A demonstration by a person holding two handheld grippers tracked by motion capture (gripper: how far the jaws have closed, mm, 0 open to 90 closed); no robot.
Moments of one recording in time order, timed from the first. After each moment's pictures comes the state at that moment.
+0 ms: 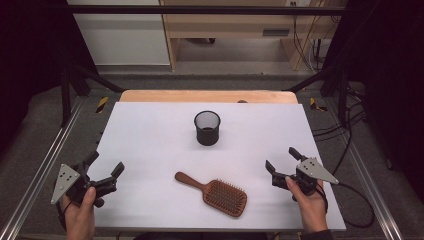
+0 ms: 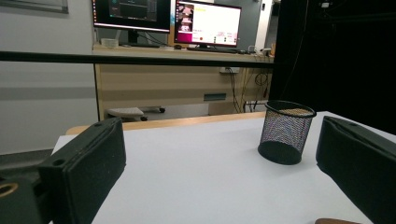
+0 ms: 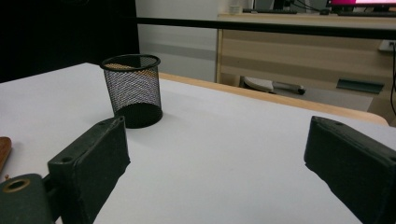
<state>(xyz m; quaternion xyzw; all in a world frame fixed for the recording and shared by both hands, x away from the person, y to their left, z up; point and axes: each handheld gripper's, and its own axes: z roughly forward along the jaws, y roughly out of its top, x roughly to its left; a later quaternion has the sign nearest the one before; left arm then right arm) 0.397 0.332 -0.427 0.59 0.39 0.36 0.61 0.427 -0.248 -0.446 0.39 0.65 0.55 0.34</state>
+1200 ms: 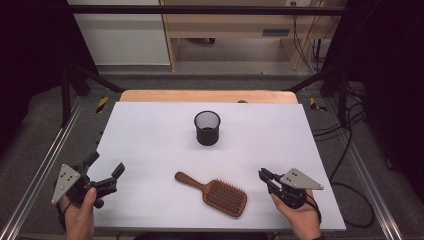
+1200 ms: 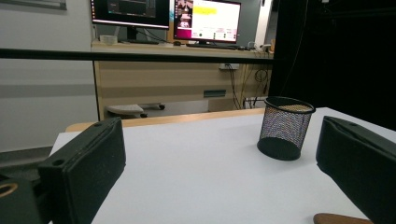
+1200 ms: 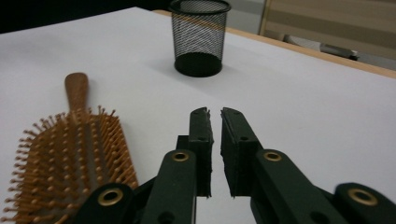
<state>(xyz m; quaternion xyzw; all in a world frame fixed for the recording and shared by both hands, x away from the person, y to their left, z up) 0.396 0.331 -0.427 0.59 0.39 0.36 0.61 0.396 -0.215 -0.447 0.36 0.74 0.50 0.26</state>
